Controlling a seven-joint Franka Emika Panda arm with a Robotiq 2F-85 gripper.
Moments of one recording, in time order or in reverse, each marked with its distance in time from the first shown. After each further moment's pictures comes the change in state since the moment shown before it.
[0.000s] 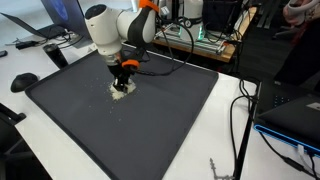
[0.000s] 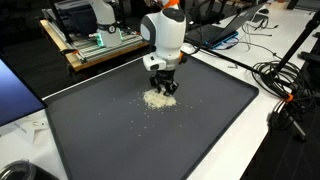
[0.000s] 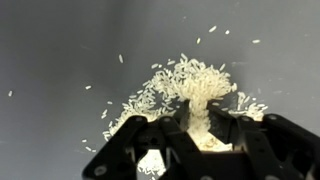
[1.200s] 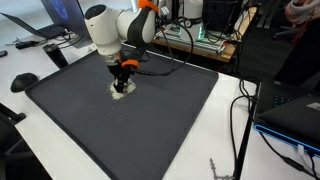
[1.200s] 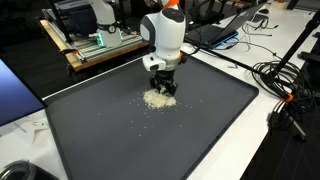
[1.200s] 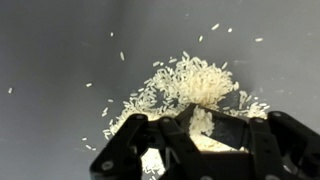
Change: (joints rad) arm -0.001 0.001 -0.002 0.000 0.000 0.000 -0.012
